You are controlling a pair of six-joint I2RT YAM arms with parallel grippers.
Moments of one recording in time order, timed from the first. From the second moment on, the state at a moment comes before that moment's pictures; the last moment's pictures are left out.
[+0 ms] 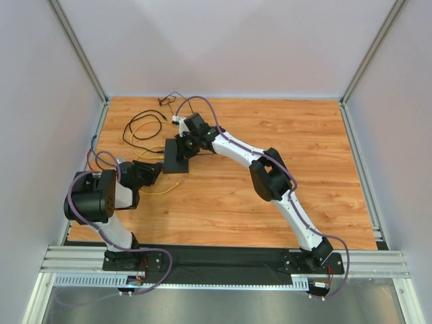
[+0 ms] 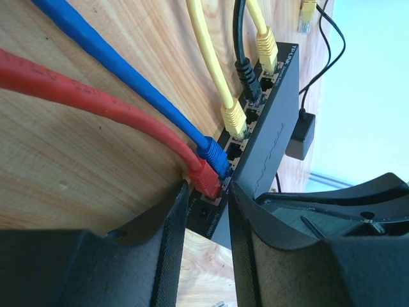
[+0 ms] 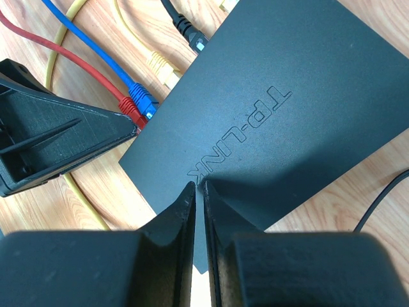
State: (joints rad) left arm 0.08 1.68 0.33 0.86 0.24 -1.24; right arm 0.76 2.52 2.19 -0.46 -0.39 0.27
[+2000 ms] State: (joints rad) left arm 0.02 1.73 0.32 0.95 0.19 -1.30; right arm 0.79 2.58 2.34 -0.59 -0.20 0.42
